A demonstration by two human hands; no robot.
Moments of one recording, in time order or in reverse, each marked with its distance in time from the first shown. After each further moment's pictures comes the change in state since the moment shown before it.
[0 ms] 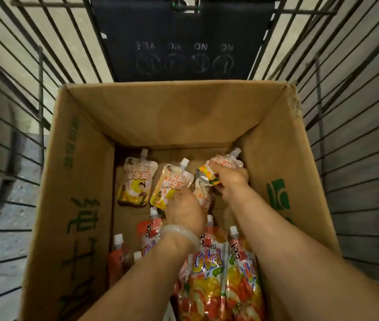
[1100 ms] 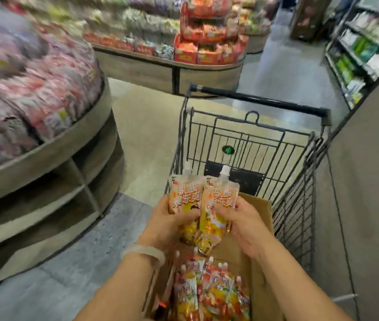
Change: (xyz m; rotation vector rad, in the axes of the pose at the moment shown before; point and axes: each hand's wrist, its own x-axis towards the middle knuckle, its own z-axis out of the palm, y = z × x) left_hand -0.328 -0.072 -0.226 -1.492 0.198 0.414; right_hand -0.405 -0.073 -0.102 -0.196 -0.972 -0.558
